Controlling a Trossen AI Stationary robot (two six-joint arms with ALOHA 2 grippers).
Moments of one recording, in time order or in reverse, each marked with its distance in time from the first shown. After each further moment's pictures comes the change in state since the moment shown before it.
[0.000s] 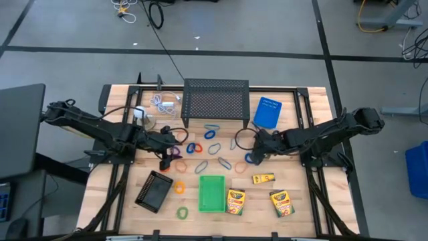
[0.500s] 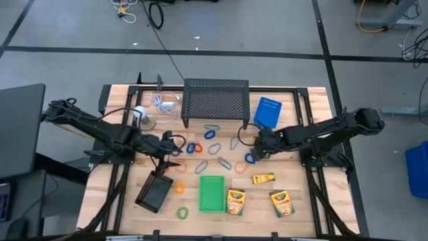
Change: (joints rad) left arm -0.070 -0.019 0.000 0.045 0.061 0.081; right arm -0.058 0.000 0.000 -0.076 -0.105 0.184
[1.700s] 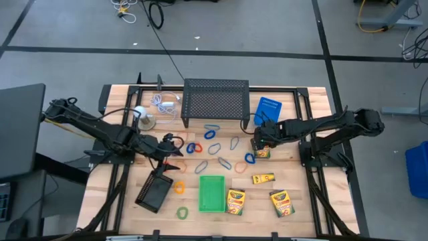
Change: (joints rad) left arm -0.027 -0.004 0.001 0.045 0.046 -0.023; right arm -0.140 0.000 -0.001 -0.028 -0.034 0.070
